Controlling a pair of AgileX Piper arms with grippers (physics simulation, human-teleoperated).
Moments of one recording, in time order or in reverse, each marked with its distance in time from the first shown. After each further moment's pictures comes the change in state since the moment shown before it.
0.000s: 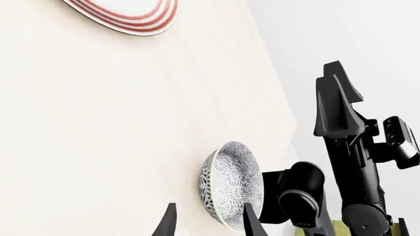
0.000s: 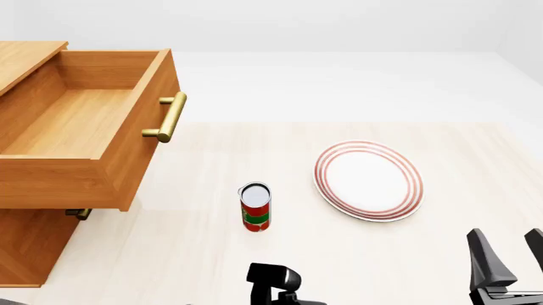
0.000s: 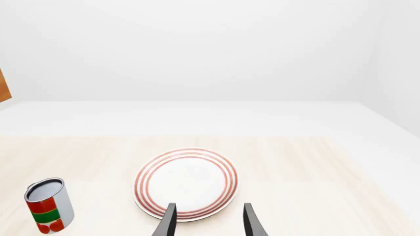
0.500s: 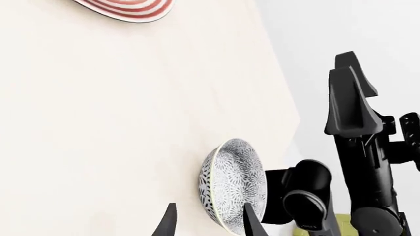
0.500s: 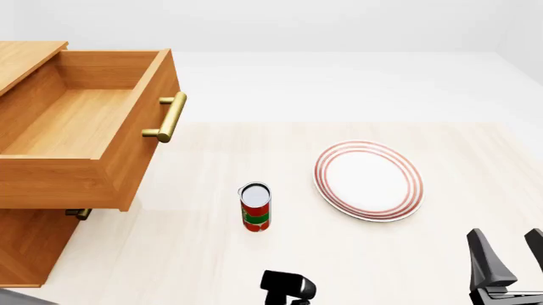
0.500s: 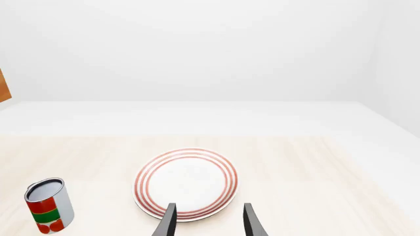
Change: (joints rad) left arm -0.029 0.084 -0.048 -0.014 -0.015; right arm 0.000 0.000 0.000 0.000 0.000
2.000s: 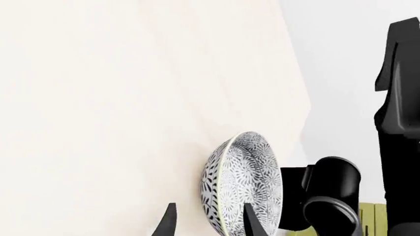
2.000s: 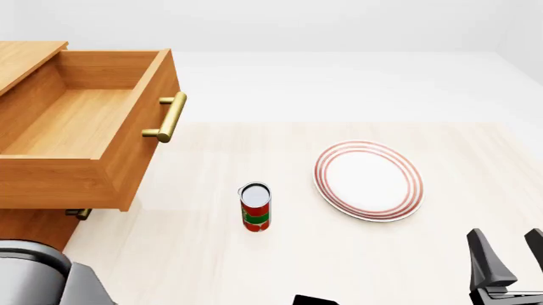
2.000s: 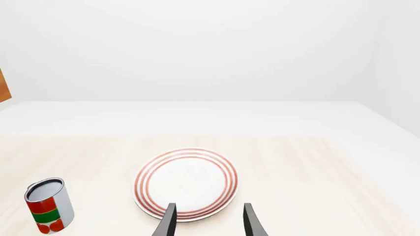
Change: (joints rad) left arm -0.071 0.234 -0.129 -0.062 -0.052; right arm 0.000 0.000 0.000 0.000 0.000
